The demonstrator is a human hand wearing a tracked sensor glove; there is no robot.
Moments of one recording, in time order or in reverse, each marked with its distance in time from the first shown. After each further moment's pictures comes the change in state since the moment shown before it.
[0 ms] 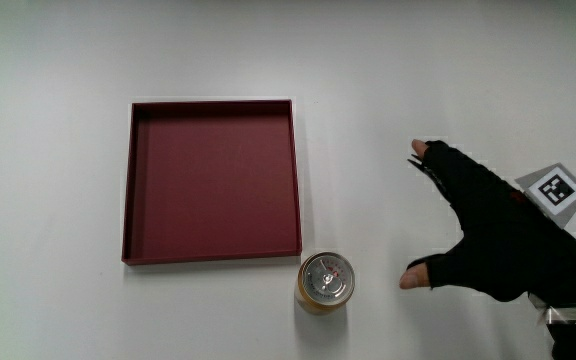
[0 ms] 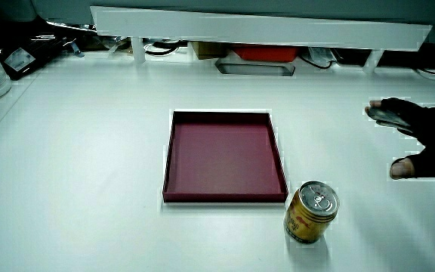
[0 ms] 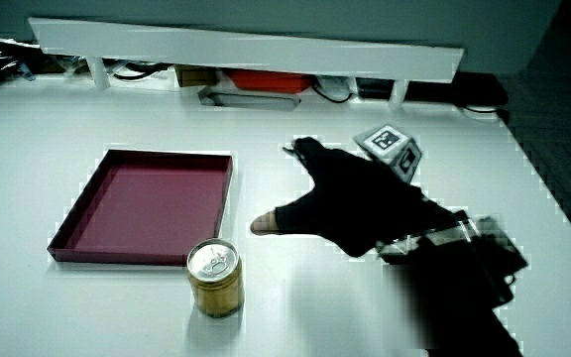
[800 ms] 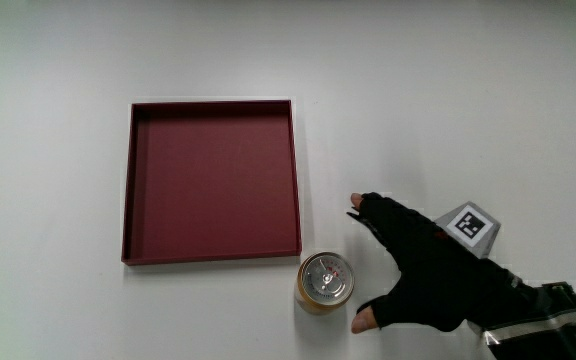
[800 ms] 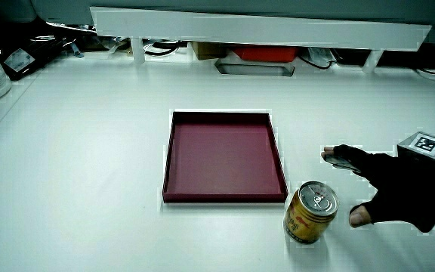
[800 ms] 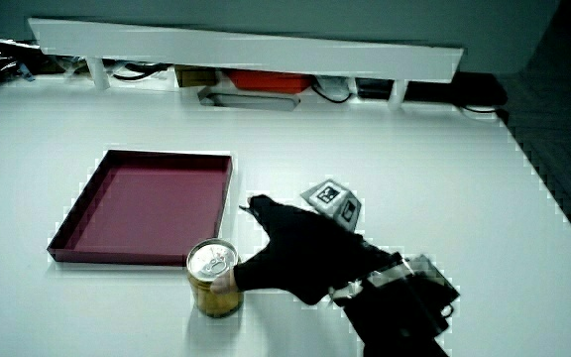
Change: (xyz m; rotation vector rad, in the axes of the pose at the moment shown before) arm 0.020 0.027 -0.077 -0.201 0.109 -0.116
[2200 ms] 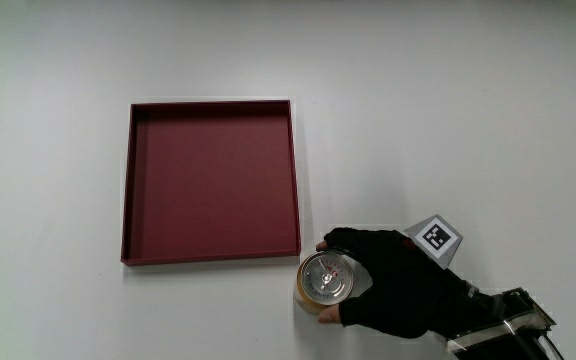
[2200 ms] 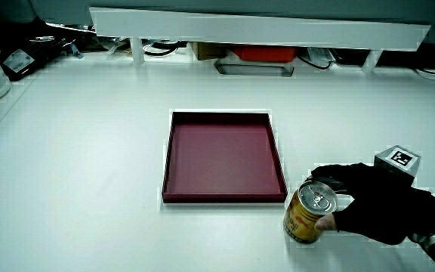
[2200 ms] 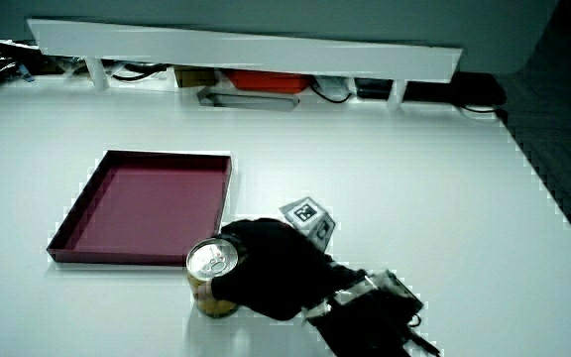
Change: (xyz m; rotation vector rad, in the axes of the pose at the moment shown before) arm 0.011 0.023 -0.030 0.059 0.068 0.127
